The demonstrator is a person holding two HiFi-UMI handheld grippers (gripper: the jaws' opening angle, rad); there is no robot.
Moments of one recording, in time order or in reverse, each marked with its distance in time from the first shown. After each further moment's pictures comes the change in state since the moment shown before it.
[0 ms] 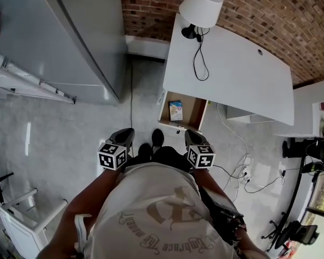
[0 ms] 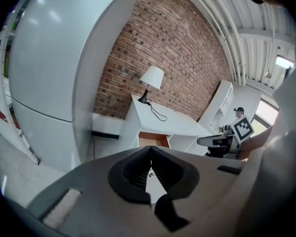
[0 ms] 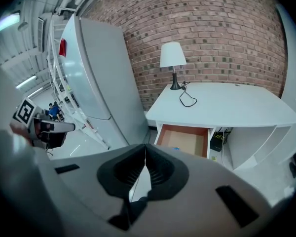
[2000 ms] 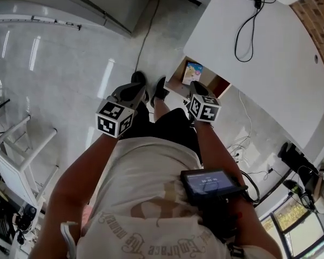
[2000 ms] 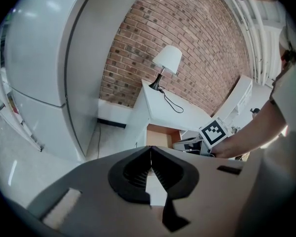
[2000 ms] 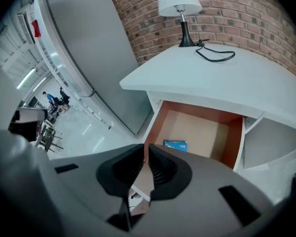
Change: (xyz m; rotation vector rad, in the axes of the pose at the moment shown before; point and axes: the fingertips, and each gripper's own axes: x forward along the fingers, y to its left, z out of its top) left arm 0.116 0.025 0.008 -0.109 0.147 0.117; right arm 0.199 -0.064 -0.020 -0.022 0.336 0.123
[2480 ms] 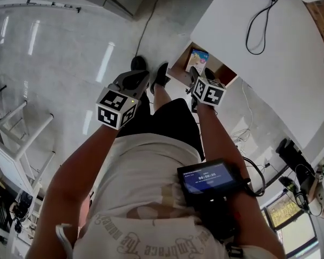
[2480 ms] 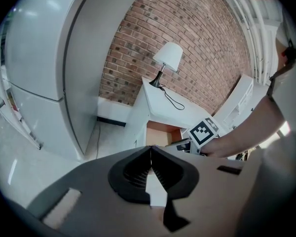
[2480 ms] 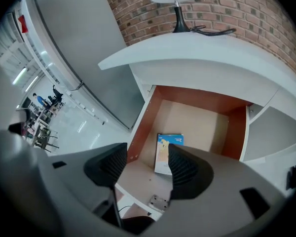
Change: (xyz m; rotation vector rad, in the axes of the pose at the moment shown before) left arm 0.018 0.000 -0.014 -0.008 0.004 0.002; right arm 0.039 -0.025 -0.016 0.037 0.072 -0.055
